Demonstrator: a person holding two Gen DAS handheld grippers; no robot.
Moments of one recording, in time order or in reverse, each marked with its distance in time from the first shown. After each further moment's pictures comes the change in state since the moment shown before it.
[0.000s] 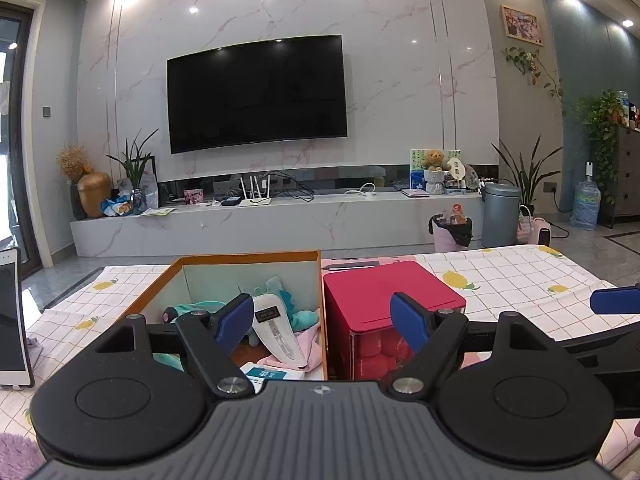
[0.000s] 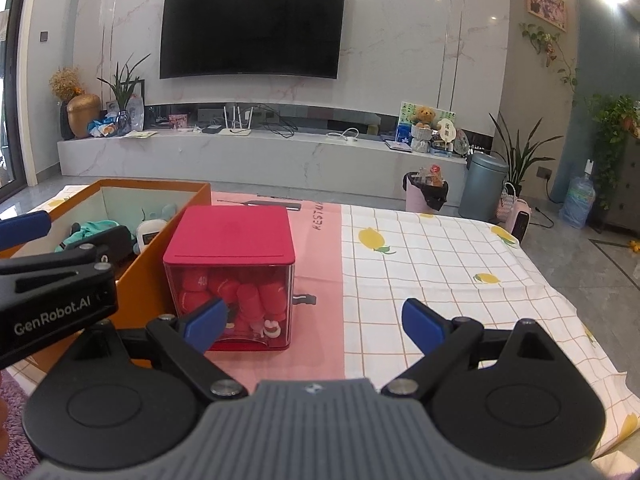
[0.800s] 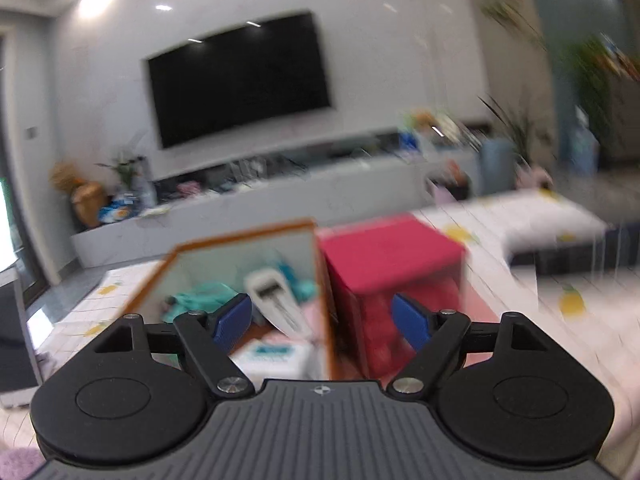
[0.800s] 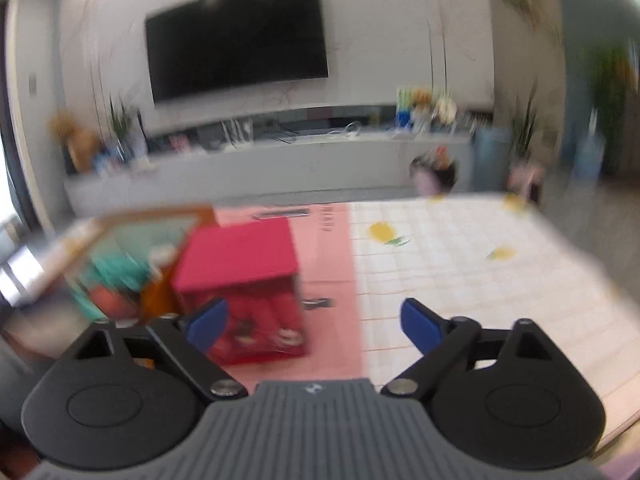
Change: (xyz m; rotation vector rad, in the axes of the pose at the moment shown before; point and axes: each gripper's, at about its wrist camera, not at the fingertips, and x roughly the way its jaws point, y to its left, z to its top) left arm 0.013 -0.017 -0.015 0.159 0.097 -0.018; right arm -0.001 -0.021 0.005 0.168 0.000 0.072
